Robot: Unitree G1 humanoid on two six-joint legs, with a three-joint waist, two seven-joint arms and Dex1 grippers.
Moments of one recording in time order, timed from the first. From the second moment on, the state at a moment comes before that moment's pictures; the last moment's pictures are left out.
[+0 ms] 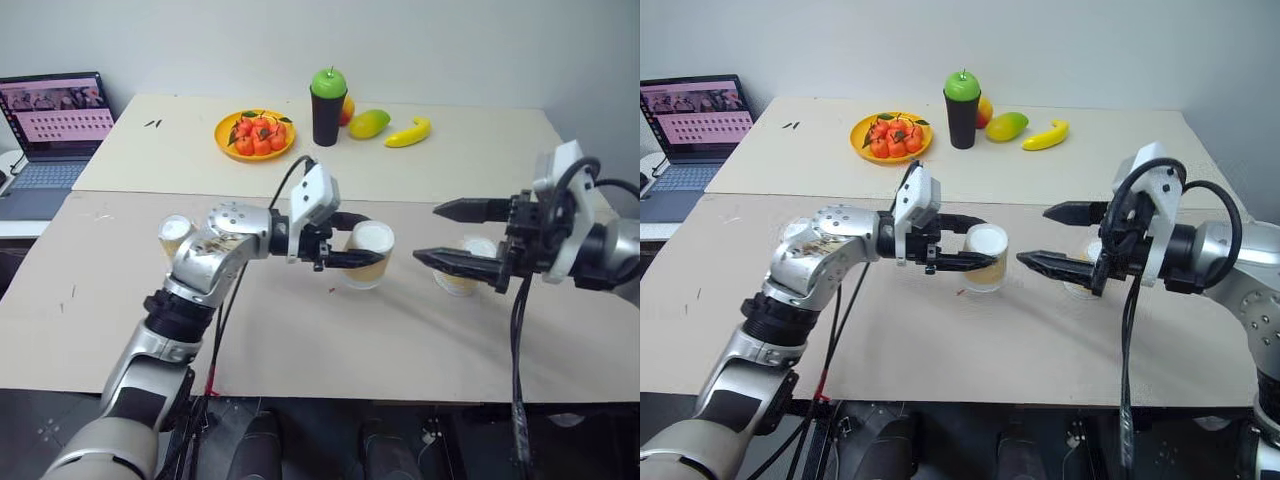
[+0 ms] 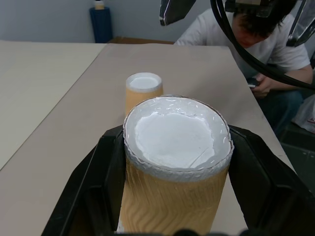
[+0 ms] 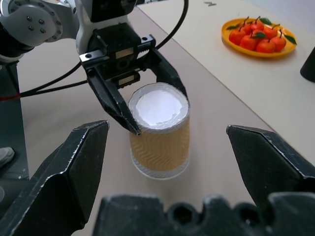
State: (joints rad) left arm -0.83 0.38 -0.28 0.02 -0.41 0.49 -1.06; right arm -0.43 -0.99 -0.31 -0.52 0.89 0.94 0.85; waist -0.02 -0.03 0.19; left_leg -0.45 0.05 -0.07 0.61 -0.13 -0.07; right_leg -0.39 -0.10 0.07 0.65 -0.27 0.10
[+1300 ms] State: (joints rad) left arm -0.70 0.19 -0.30 0.21 -0.24 0.32 -0.98; right arm -0.38 -1.13 -0.22 -0.48 0.74 0.84 0.99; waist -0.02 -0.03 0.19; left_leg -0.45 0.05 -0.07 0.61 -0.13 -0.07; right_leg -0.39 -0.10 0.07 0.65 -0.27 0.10
